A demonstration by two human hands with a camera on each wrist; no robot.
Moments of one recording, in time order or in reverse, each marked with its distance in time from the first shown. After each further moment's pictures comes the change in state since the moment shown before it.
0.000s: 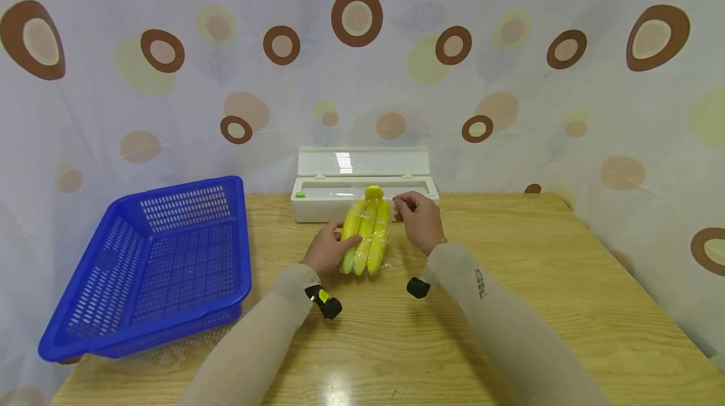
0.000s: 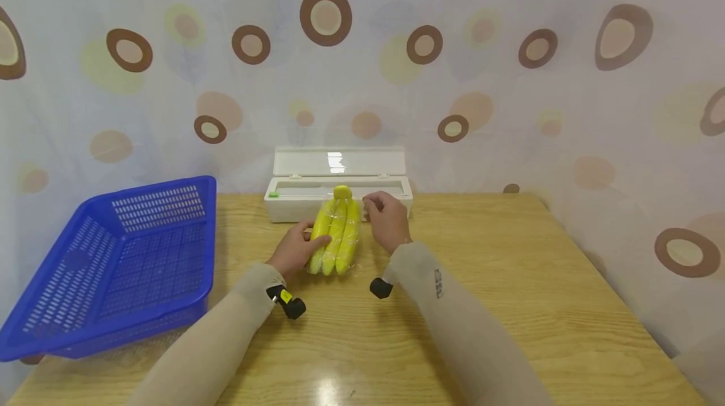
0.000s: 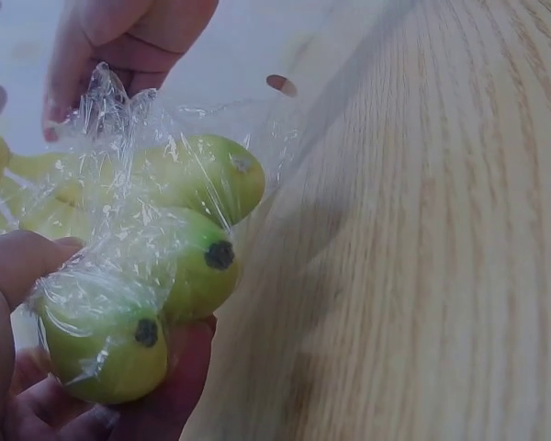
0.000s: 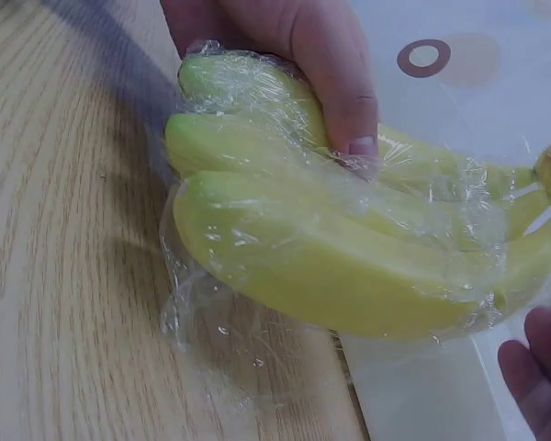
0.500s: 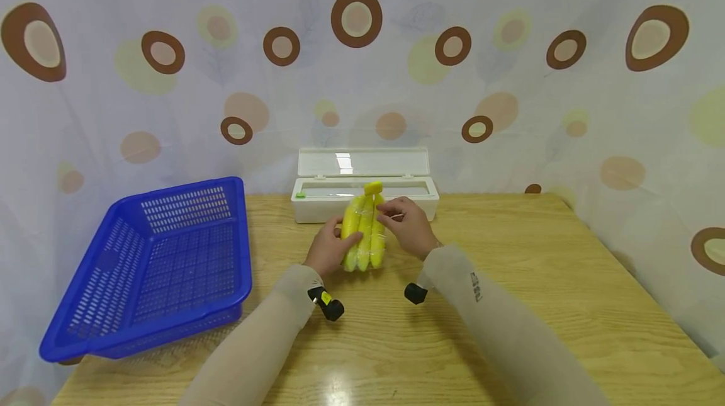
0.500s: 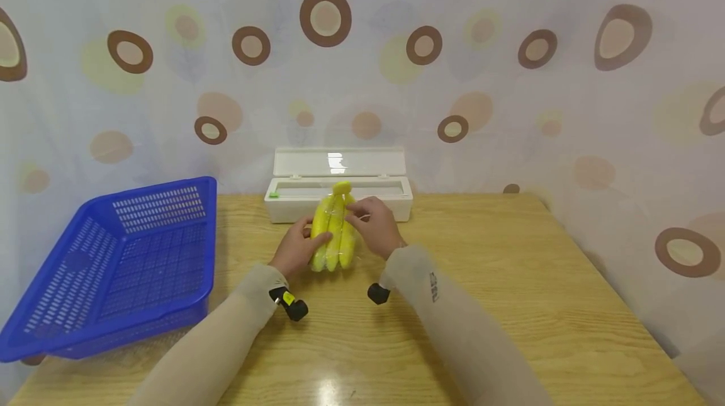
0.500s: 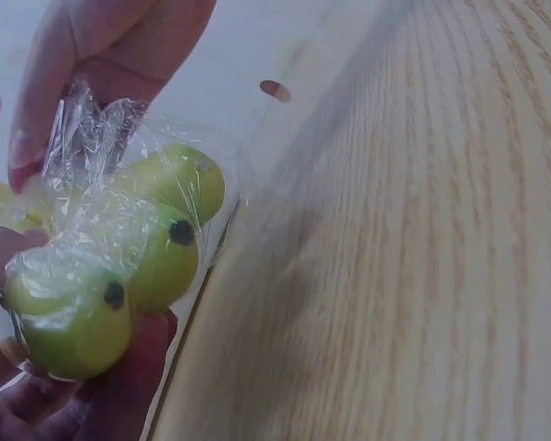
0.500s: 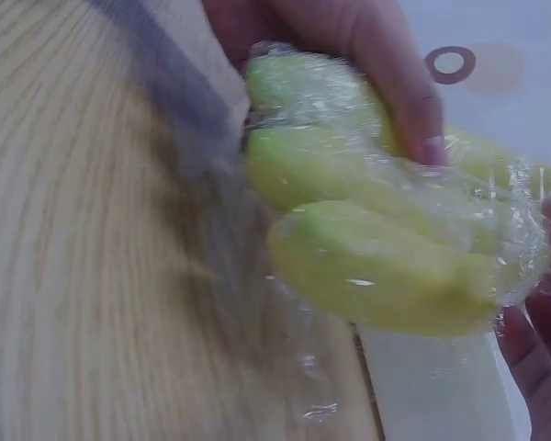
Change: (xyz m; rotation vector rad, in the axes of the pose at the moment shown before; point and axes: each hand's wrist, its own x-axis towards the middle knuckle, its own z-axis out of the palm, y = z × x) left_hand 0.002 -0.001 0.004 -0.112 0.033 0.045; right_hand -0.004 0.005 0.010 -0.100 -0.166 -0.131
